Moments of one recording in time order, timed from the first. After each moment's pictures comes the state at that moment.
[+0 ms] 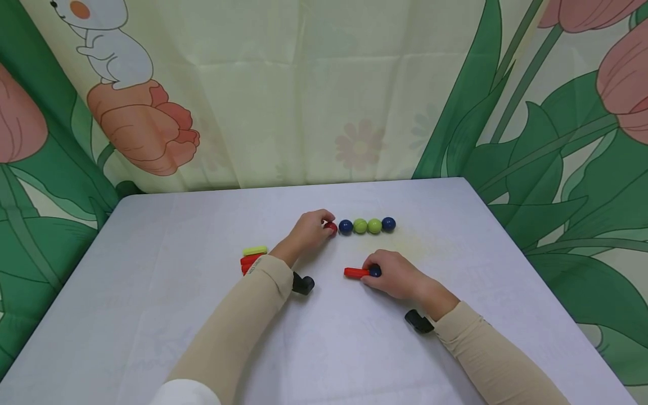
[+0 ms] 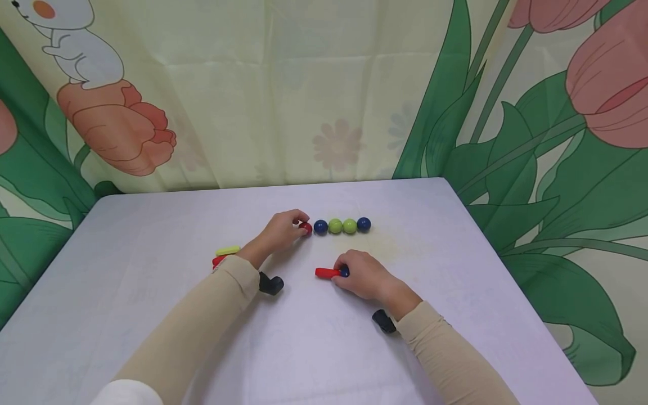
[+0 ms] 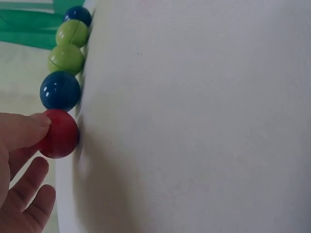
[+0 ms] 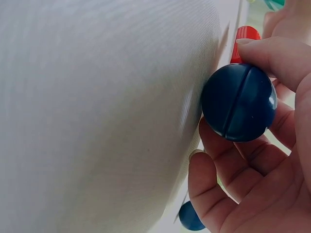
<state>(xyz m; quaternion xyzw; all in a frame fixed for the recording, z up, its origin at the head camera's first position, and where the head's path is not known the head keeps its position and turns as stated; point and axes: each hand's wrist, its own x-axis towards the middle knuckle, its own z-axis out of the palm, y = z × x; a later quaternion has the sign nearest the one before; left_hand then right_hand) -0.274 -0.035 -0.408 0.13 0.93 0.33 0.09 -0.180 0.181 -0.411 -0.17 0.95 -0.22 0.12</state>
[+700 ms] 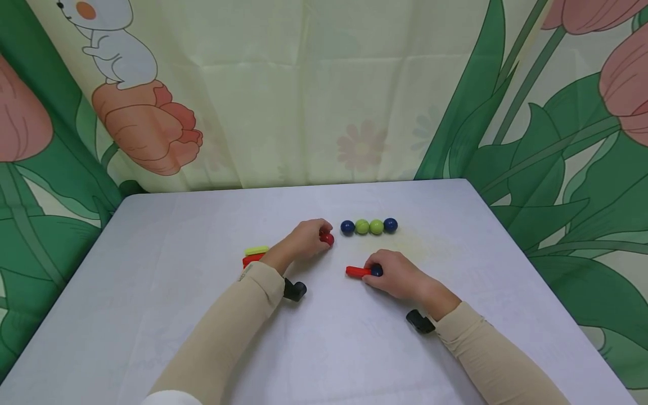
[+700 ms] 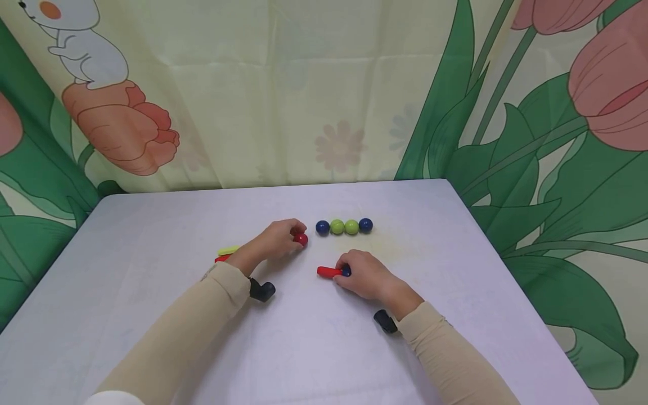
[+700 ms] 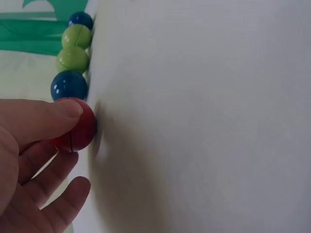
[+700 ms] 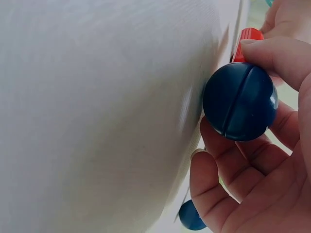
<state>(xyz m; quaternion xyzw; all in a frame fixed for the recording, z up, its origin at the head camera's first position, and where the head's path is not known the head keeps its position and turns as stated) -0.262 -0.051 -0.406 0.15 0.93 0.30 0.17 -0.181 0.181 -0.412 -0.16 0.95 -0.23 0.13</state>
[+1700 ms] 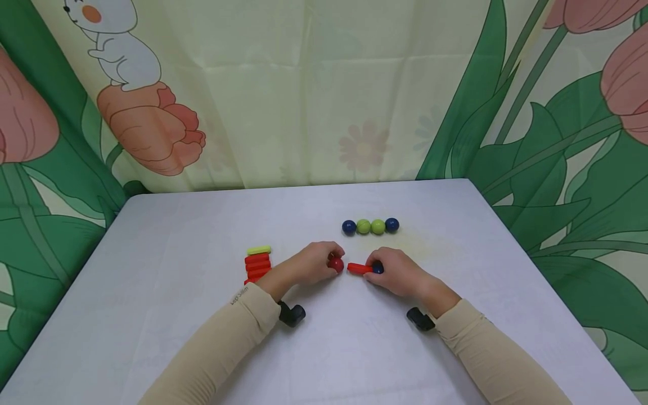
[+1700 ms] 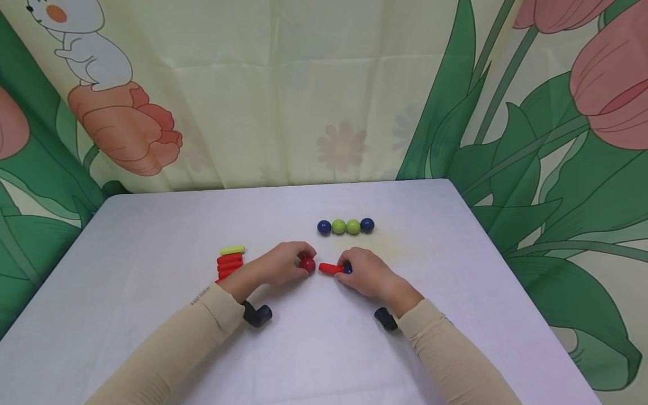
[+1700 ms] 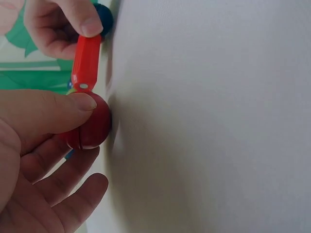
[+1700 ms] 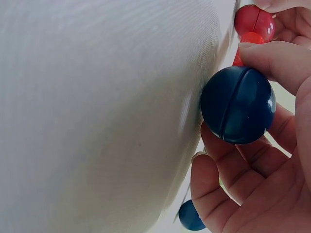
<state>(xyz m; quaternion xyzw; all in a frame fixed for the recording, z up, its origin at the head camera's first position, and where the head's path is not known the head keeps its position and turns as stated) -0.212 -0.044 -0.408 0.21 0.91 0.29 0.21 -0.187 0.183 -0.416 -0.17 0.95 -0.23 0.11</state>
